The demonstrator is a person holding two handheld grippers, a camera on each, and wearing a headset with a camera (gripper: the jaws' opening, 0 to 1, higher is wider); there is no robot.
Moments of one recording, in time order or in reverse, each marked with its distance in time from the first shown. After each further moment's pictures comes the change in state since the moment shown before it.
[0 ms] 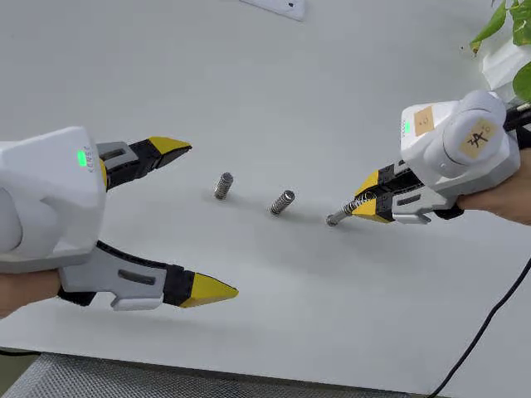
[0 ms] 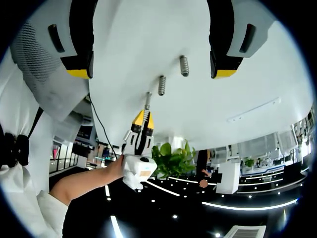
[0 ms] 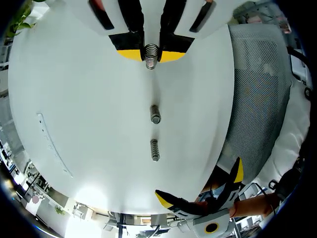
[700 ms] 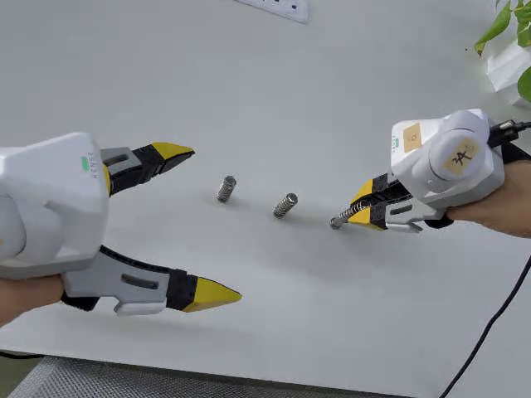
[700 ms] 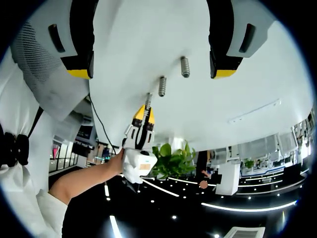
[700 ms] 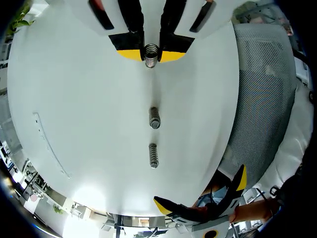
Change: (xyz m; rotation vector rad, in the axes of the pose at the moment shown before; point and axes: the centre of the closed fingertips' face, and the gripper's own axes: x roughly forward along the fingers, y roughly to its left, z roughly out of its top) left arm 0.001 0.000 -0.002 -0.009 0.005 -0.001; right arm 0.019 -0.002 -0.007 -0.016 0.002 0.000
